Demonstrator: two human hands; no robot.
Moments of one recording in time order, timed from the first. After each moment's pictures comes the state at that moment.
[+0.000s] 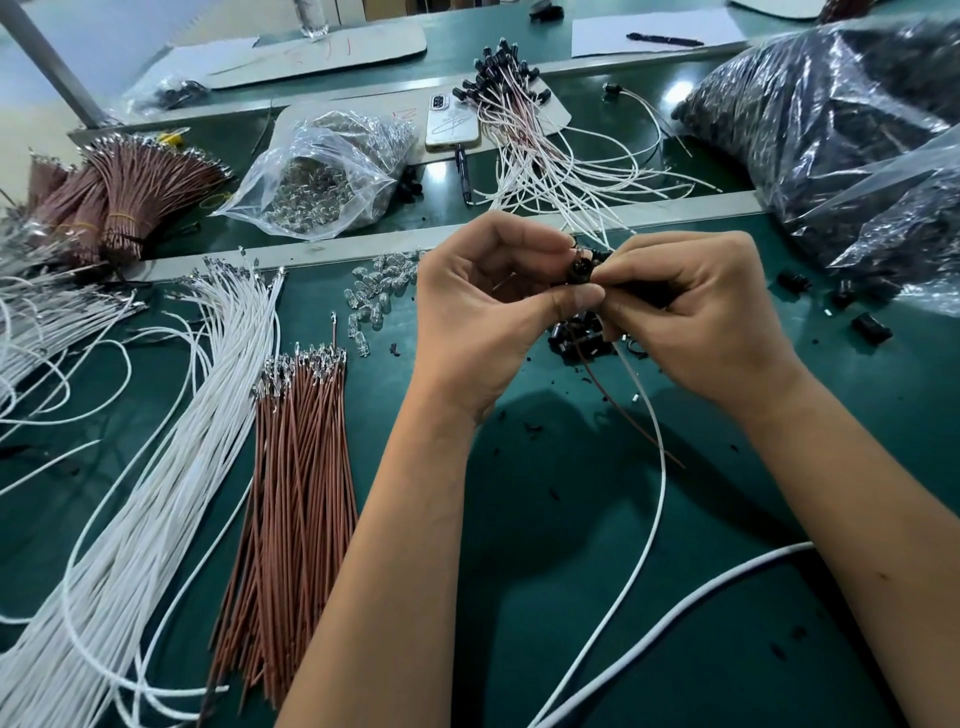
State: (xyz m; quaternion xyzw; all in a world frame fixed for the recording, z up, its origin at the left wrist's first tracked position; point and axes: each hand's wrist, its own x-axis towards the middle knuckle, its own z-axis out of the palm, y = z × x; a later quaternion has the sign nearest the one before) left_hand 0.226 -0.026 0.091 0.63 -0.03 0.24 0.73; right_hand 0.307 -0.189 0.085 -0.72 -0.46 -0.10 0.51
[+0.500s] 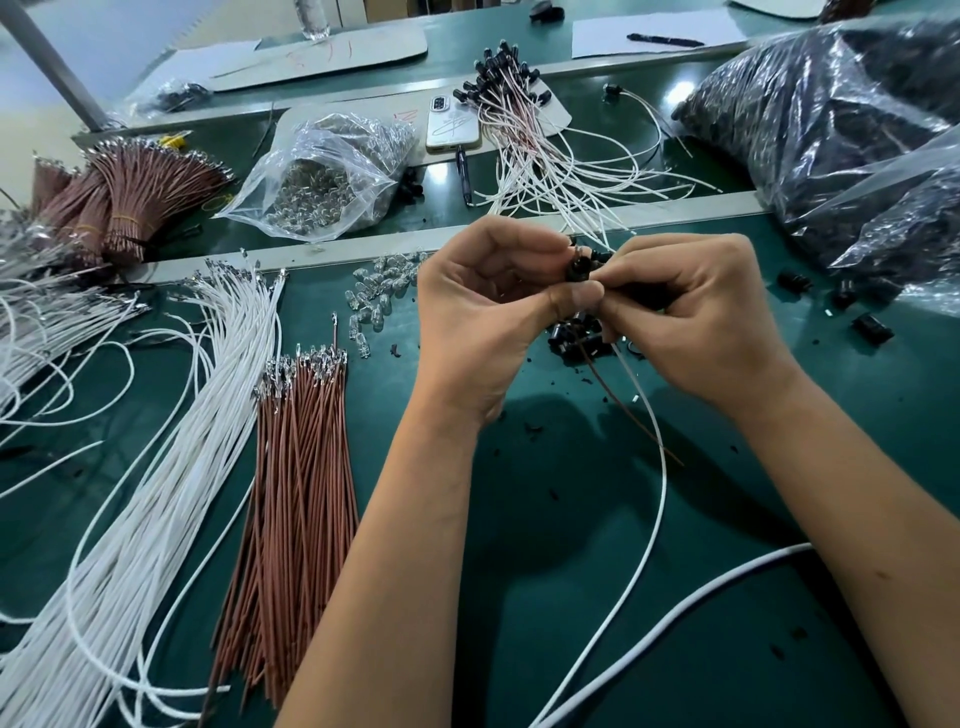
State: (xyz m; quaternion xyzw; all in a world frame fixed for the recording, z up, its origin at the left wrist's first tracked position) left_hand 0.228 -0.030 0.088 0.59 -0.05 0.26 0.76; right_hand 0.305 -0.188 0.084 -0.71 -0.45 -0.10 0.53
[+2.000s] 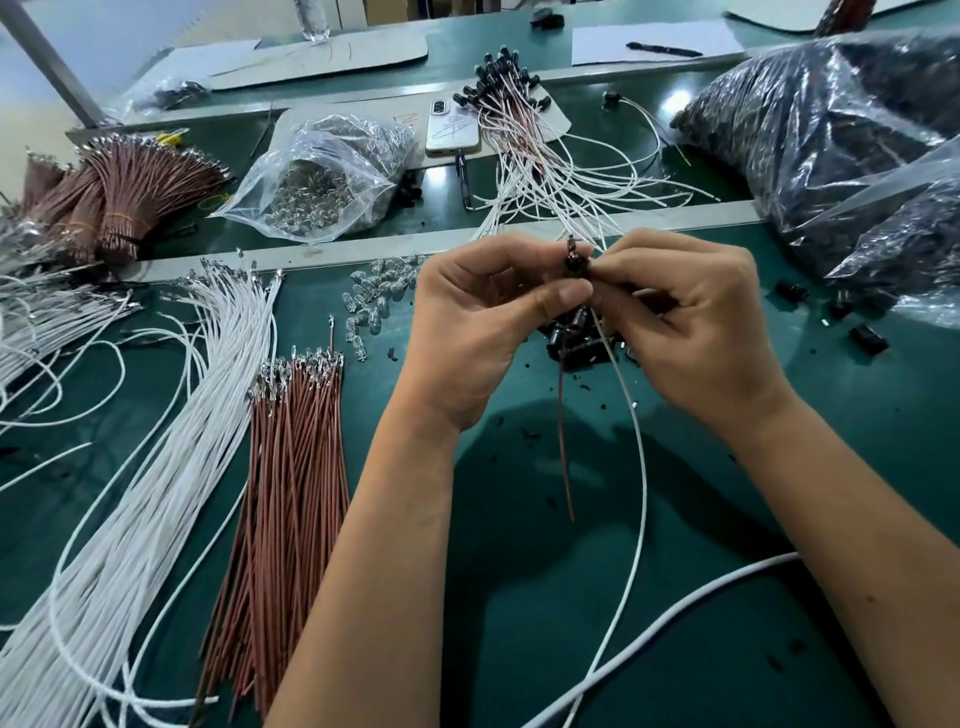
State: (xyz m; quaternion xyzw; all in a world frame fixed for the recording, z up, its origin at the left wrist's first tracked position) left_hand 0.229 -0.021 0.088 0.58 -0.11 0.21 0.78; right_hand 0.300 -0.184 0.084 -0.72 -0.46 -0.17 0.49
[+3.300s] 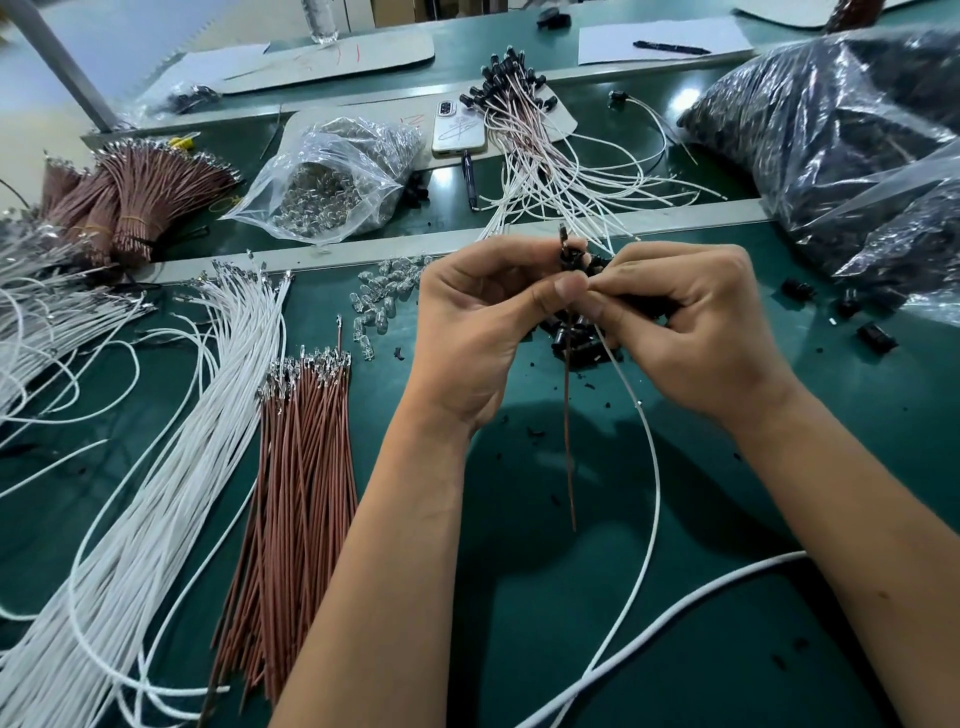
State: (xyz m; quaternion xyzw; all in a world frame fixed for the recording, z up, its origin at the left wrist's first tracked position) left_hand 0.231 -0.024 0.085 0.53 -0.10 0.23 0.81; right_hand 0.305 -0.186 0.081 -0.72 -0.47 -0.14 0.49
